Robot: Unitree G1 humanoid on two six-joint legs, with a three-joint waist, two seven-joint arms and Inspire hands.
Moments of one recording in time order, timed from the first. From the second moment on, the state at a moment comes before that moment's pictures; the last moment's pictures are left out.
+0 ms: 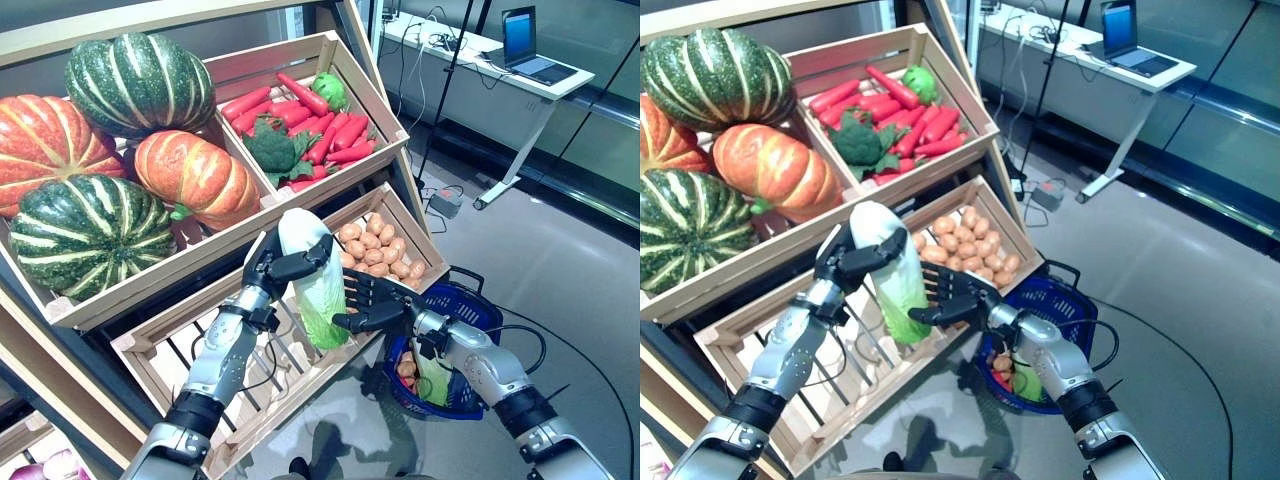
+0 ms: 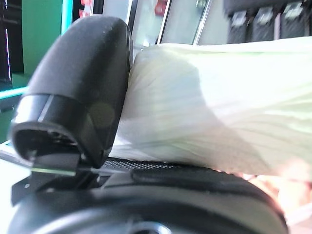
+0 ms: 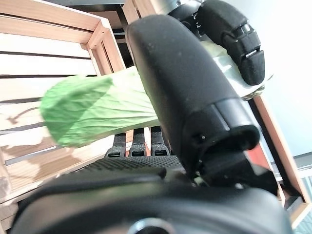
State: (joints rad) left arm -0.27 0.39 -0.26 0.31 -0.71 -0.21 -0.22; right arm -0.33 -0.38 0.36 0.28 0.67 0.24 0.39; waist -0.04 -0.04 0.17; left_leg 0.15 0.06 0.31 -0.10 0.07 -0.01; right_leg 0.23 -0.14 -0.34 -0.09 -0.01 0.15
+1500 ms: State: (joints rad) left arm -0.23 0.36 -0.38 0.23 -0.88 -0.18 -0.15; right arm -0.39 -0.31 0.46 0.39 0.64 0.31 0.30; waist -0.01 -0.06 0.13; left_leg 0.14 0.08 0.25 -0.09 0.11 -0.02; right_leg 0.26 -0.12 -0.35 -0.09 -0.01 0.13
